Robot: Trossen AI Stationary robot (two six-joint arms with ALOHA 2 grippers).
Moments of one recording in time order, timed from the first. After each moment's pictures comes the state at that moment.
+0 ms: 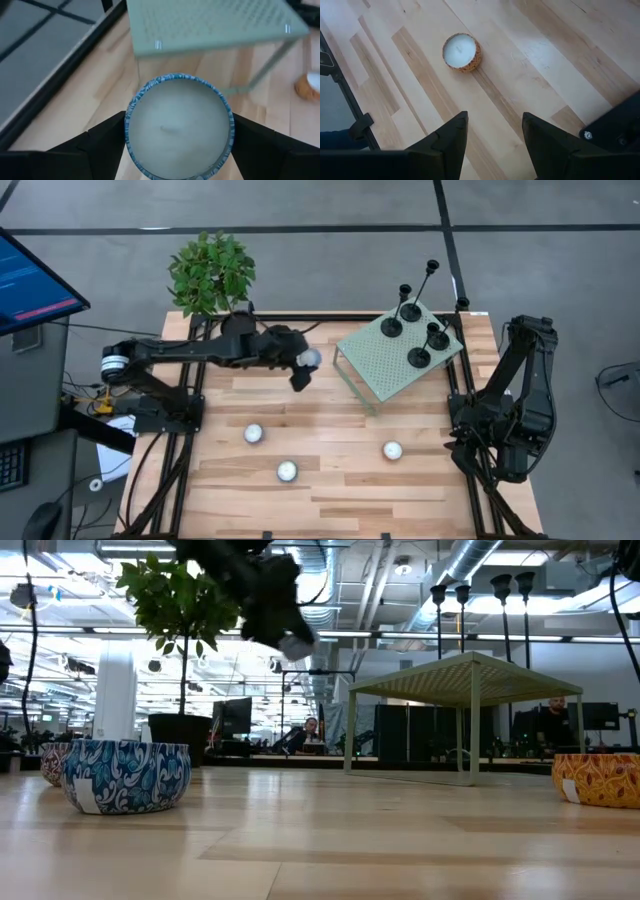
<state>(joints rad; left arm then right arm) 0.19 1.26 1.08 -0.30 -0.14 -0.09 1.27 1.02 0.91 -1.36 0.53 1.94</state>
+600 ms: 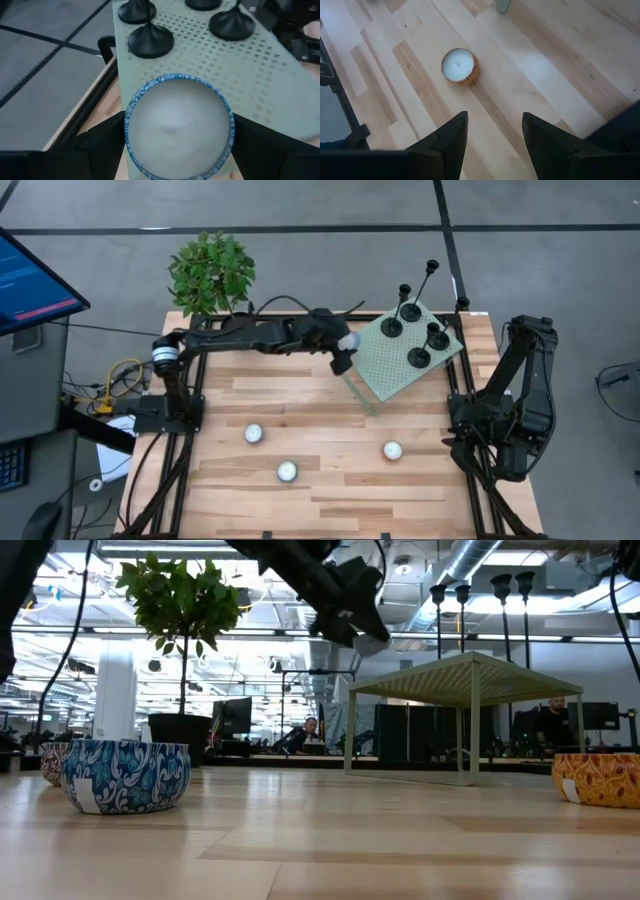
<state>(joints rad) 0.22 1.65 1.54 -0.27 -0.15 0.02 1.27 1.02 0.91 -1.39 0.59 1.94</state>
